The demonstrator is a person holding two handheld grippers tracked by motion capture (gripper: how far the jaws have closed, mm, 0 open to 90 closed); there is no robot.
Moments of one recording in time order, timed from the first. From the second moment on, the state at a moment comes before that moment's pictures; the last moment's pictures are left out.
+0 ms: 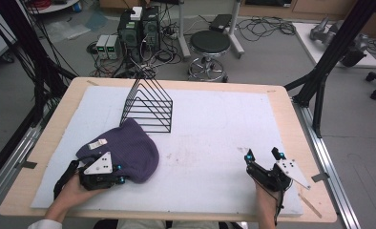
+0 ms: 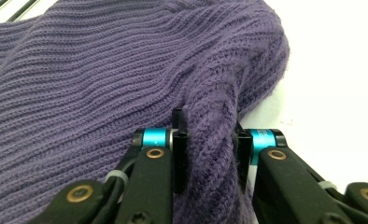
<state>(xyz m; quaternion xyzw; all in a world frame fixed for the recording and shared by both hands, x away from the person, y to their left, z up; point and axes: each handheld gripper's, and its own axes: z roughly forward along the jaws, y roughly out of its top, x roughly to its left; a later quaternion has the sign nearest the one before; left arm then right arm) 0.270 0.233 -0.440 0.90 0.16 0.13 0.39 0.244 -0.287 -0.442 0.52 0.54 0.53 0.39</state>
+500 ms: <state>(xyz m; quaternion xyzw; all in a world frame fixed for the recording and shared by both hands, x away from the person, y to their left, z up) 0.272 0.240 -0.434 0.87 0.20 0.13 0.43 0.245 -0.287 -0.442 0.52 0.54 0.53 0.39</state>
